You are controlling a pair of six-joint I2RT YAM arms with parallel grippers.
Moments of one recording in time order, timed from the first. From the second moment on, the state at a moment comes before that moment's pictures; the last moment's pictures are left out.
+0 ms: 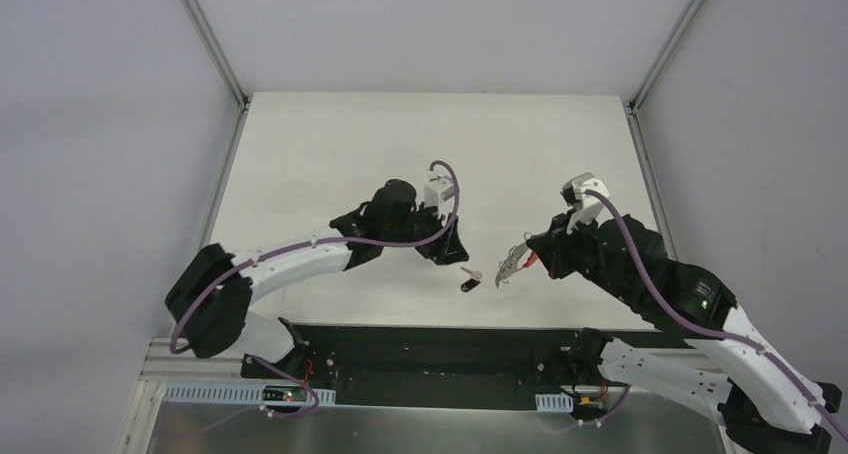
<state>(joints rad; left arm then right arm) -0.84 1.33 0.84 0.08 0.38 -0.41 0.98 0.67 1.12 -0.91 0.29 0.33</state>
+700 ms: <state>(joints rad) -0.86 1.79 1.00 0.21 0.69 -0.18 0.98 0.62 1.15 -0.98 0.26 0.36</state>
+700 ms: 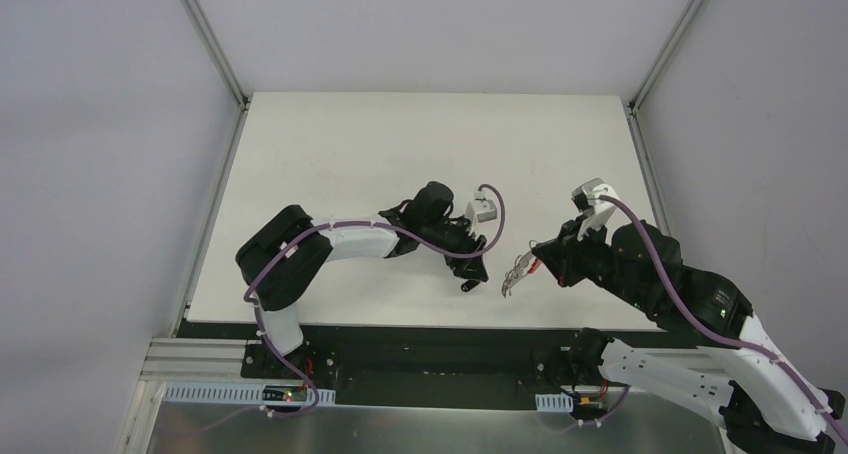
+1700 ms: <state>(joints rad) -0.87 1.93 1.06 0.17 0.79 0.09 0.98 0.64 1.16 -1.00 0.17 0.36</state>
